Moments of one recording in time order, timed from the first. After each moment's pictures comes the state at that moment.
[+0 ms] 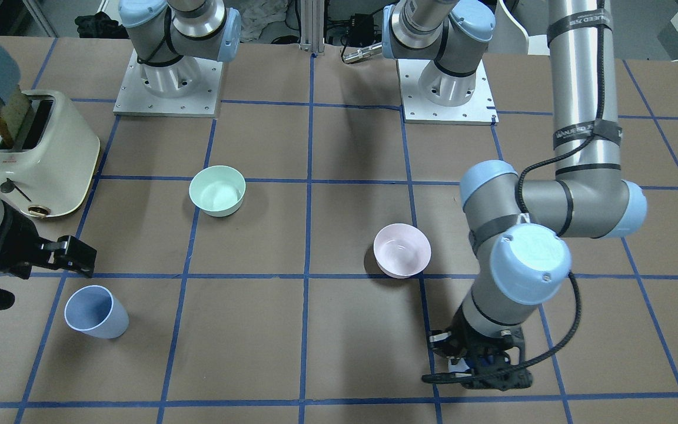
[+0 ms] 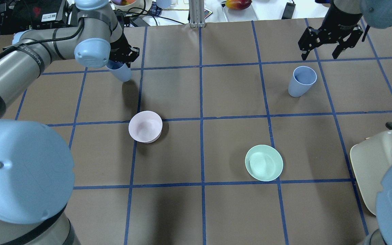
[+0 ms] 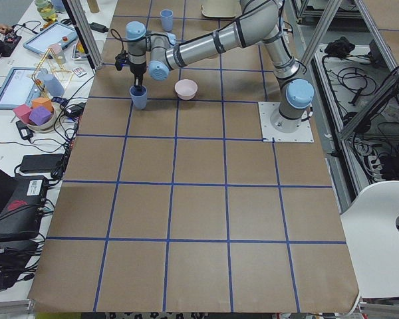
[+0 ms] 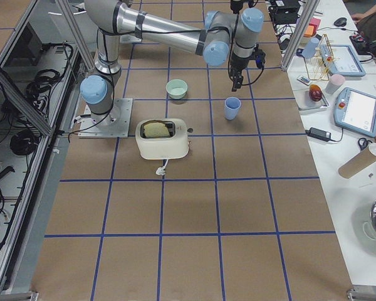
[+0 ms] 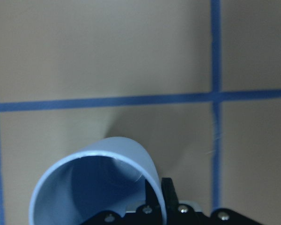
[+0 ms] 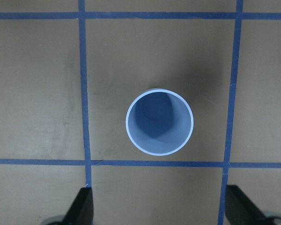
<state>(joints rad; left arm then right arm) -1.61 -2.17 -1.37 -1.00 1.61 -0.04 1.37 -1.19 1.41 -1.74 -1.56 -0.22</state>
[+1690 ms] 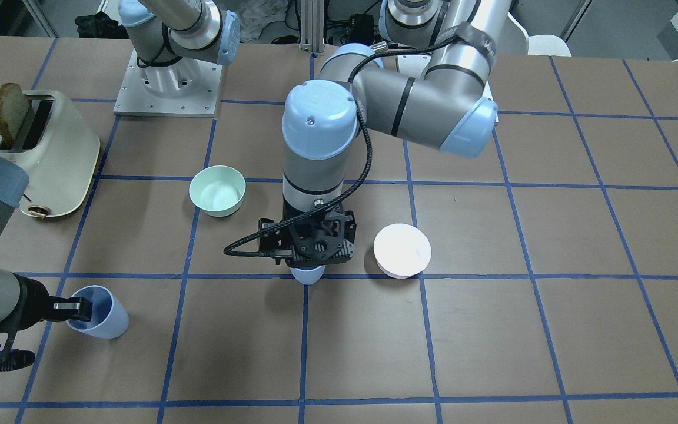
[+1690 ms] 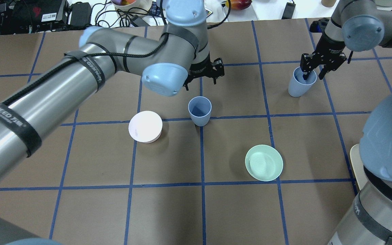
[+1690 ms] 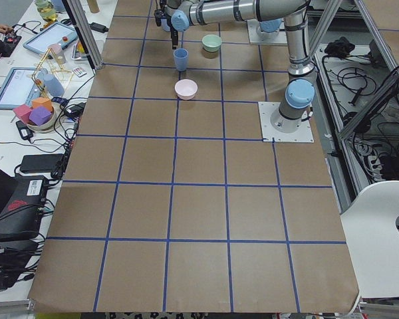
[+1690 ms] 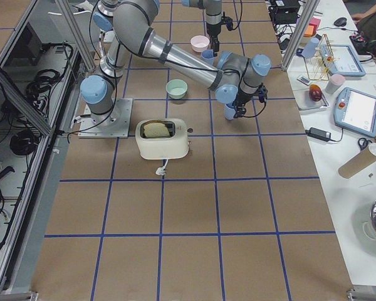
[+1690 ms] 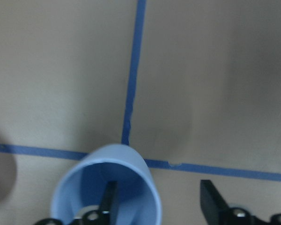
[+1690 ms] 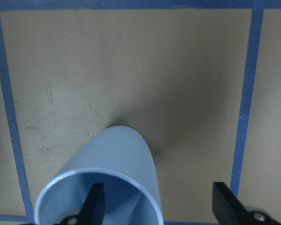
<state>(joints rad) -1.91 -1.98 -1.43 -1.19 1.54 -0.50 1.32 -1.00 1.41 -1.83 -1.55 -0.27</state>
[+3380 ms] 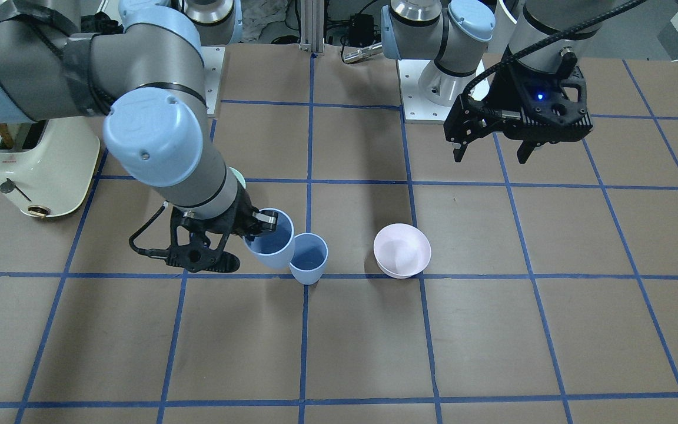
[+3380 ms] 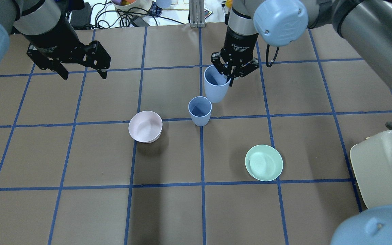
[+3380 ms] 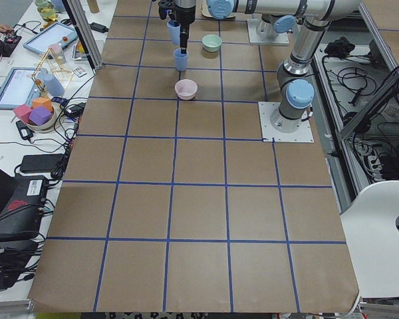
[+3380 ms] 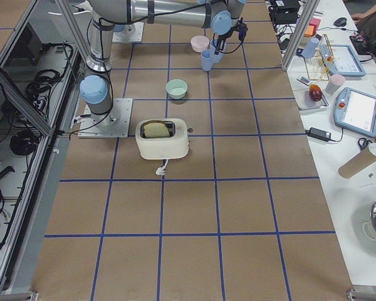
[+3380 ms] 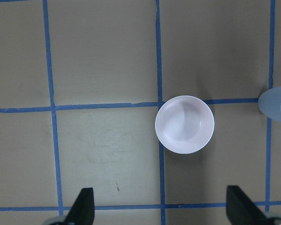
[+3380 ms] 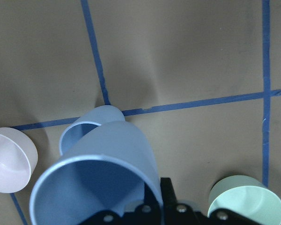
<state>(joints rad) -1.55 -1.57 -1.54 -1.55 1.60 0.04 1.78 -1.19 1.36 -1.60 -1.41 0.35</state>
